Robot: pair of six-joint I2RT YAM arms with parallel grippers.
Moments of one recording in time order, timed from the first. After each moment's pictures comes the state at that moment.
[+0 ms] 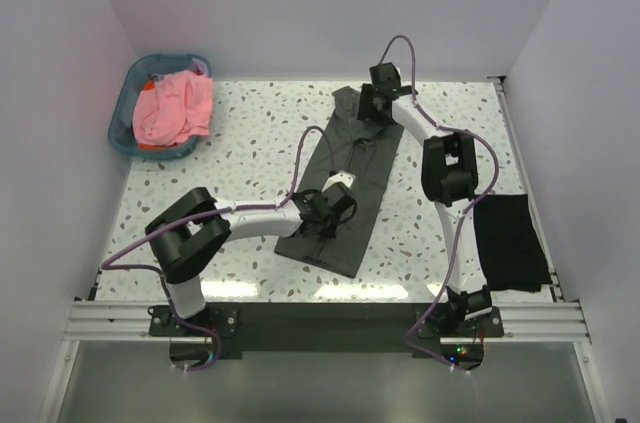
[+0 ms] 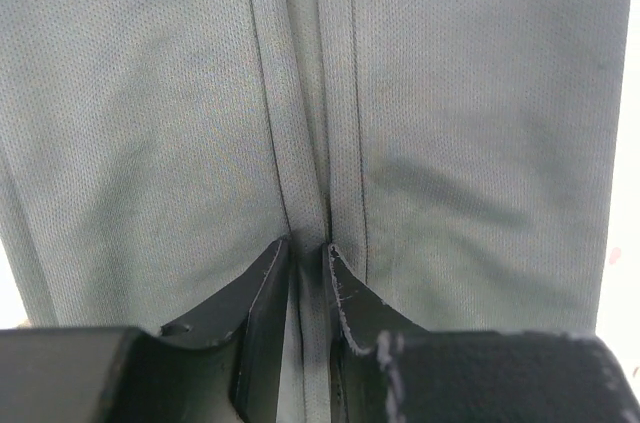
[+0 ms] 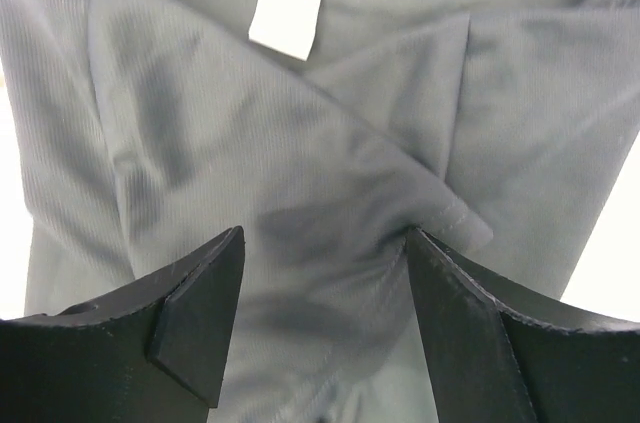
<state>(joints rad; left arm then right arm) -0.98 1.79 1.04 -0.30 -0.32 -0.50 0.29 2.44 2.08 -0.54 0.18 0.39</state>
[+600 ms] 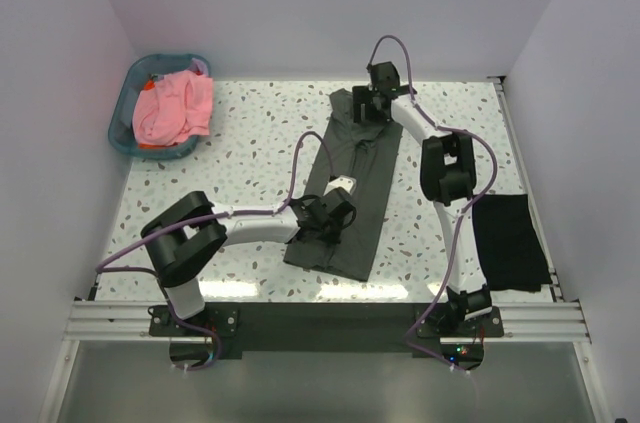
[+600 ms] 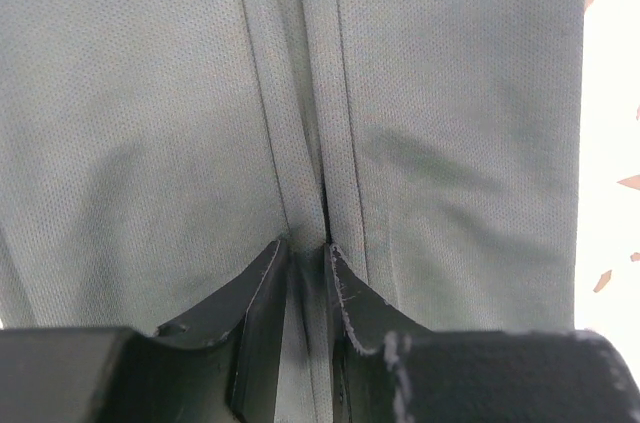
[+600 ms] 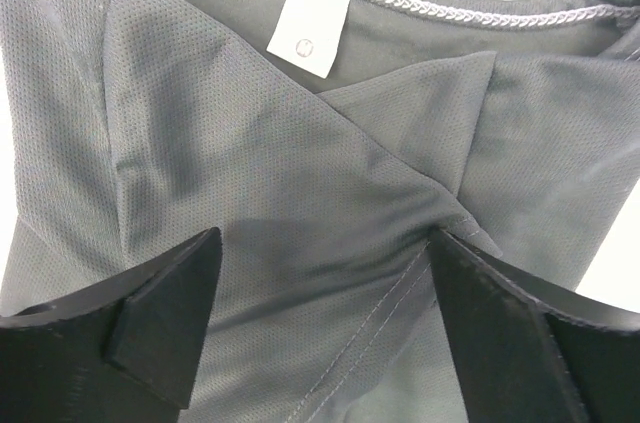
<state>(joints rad) -1.02 1.76 0.99 -0.22 -0.26 -0.60 0.29 2.49 2.16 -0.54 0.11 0.20</state>
